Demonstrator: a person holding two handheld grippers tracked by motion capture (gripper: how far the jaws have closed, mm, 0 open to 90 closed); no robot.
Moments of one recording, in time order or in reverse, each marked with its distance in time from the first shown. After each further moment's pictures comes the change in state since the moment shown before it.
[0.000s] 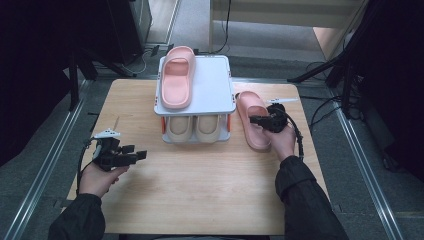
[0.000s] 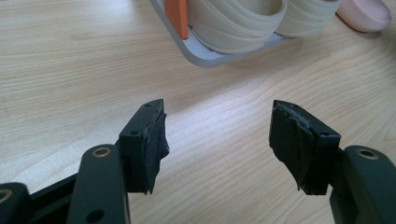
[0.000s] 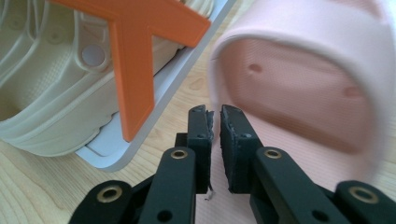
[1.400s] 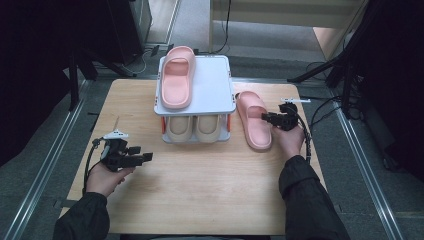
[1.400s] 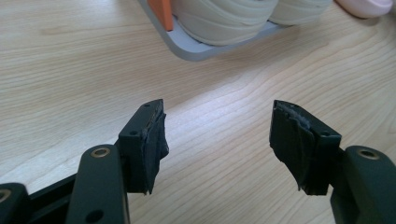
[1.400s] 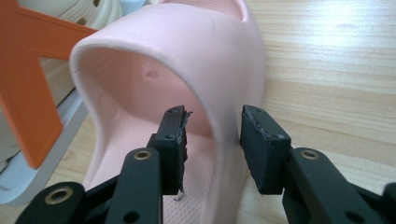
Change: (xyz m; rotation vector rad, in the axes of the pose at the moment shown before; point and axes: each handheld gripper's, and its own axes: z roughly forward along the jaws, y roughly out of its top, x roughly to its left) left arm -0.007 -0.004 0.015 0.026 -0.013 0.036; right arm -0.044 -0.007 -0.002 -0.054 -0.161 0.126
